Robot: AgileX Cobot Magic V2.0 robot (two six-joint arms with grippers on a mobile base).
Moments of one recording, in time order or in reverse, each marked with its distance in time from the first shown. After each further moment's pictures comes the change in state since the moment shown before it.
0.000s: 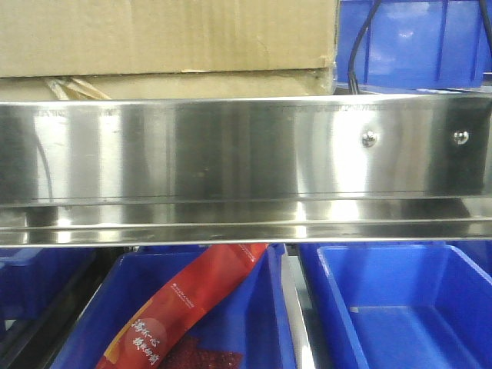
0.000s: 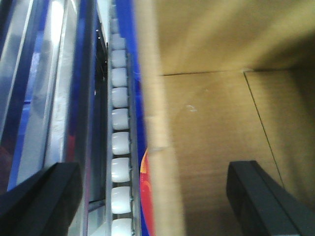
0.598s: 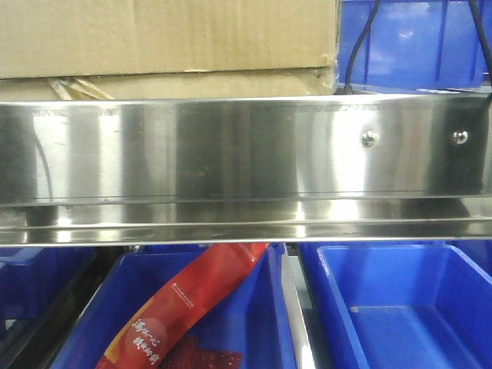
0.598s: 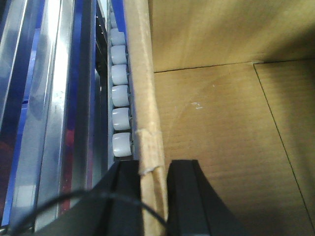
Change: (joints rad) left arm -0.004 0.031 -0.006 0.021 -0.012 -0.002; right arm 0.002 0.028 -0.002 0.019 -0.012 0.002
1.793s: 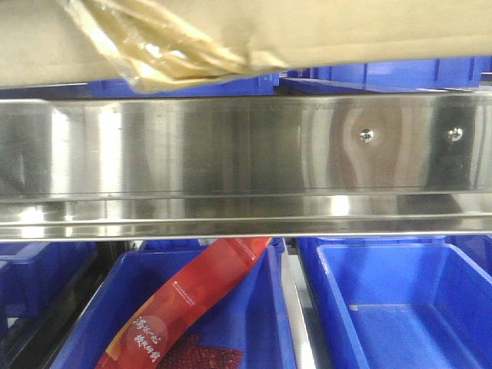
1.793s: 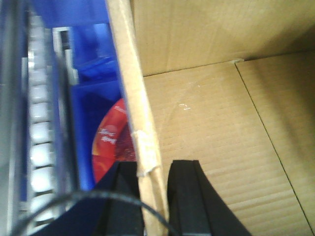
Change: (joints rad) left arm -0.341 -0.457 0.310 0.068 0.026 -0.202; right arm 0.009 -0.730 0.571 -0.009 0.033 0.022
